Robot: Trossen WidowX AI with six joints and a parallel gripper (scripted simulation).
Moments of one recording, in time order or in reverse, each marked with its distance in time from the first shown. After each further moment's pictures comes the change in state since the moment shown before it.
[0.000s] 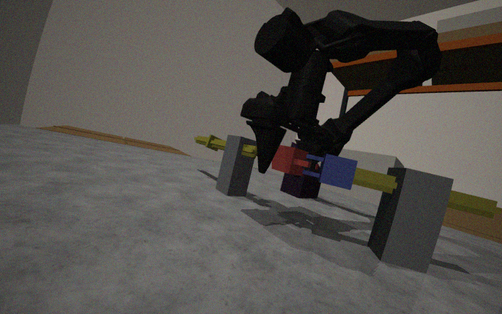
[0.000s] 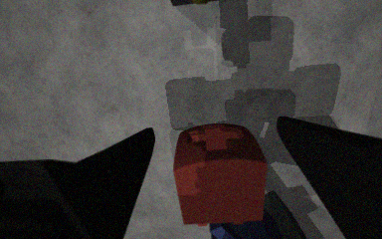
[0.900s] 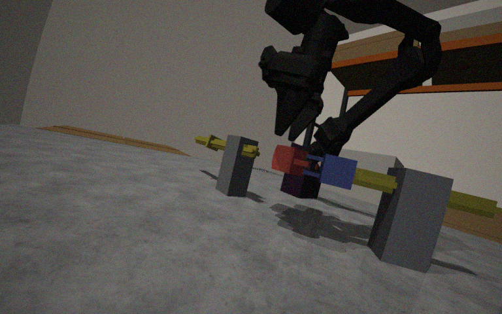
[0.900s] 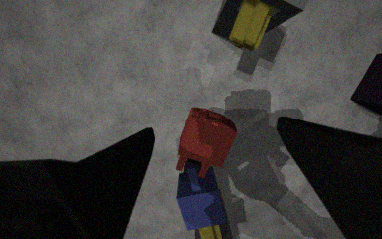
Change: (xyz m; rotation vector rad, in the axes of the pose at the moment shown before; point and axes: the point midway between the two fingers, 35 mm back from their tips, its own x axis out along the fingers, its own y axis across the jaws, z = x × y) arm -0.061 0.004 0.006 -0.452 -0.099 -0.009
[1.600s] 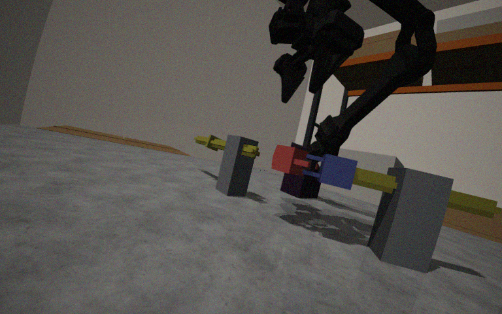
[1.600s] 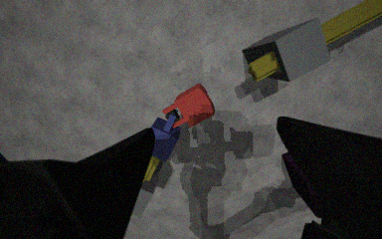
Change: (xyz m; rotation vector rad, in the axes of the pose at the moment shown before) arm -0.071 -0.009 0.011 -0.699 0.034 0.105
